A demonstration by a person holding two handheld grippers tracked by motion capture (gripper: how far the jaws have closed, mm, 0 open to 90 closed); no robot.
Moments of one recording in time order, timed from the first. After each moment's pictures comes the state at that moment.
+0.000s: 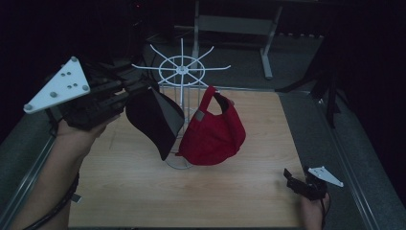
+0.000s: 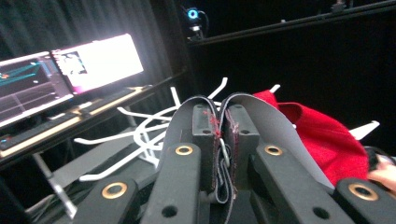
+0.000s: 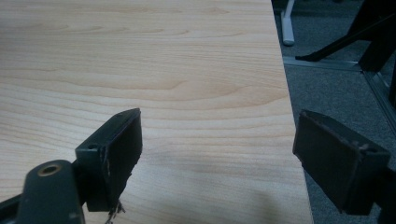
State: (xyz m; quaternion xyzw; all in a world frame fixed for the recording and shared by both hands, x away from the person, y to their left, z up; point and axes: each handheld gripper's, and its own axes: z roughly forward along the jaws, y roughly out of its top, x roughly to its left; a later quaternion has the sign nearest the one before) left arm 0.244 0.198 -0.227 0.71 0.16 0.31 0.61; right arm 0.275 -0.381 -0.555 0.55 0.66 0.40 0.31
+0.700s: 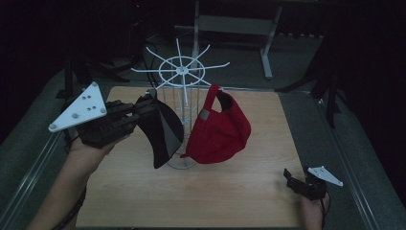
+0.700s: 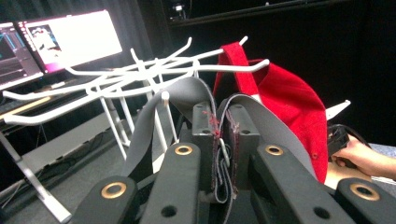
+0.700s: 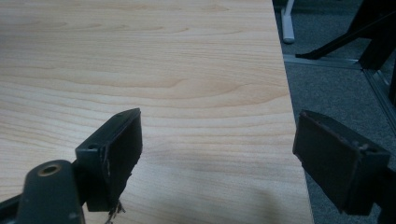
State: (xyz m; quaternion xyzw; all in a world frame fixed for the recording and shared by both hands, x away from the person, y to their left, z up) left arm 0.241 0.191 -0.269 0.74 0.17 0.27 0.60; right arm 0.276 -0.381 -0.555 0.55 0.67 0.40 0.31
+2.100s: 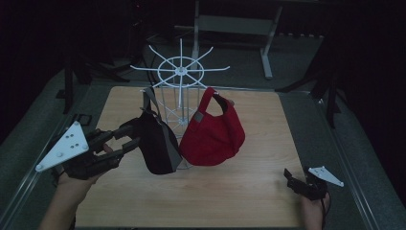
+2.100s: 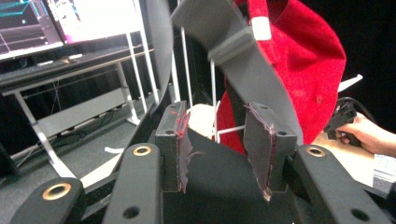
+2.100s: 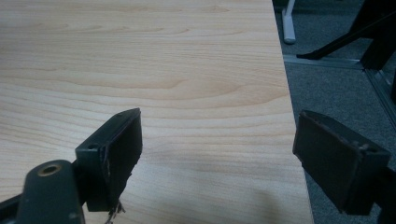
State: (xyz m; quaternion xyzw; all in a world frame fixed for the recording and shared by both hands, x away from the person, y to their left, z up) left arm 0.209 0.232 -0.341 0.72 0.23 0.28 0.59; right arm 0.276 -0.382 -0.555 0.55 0.66 0.40 0.31
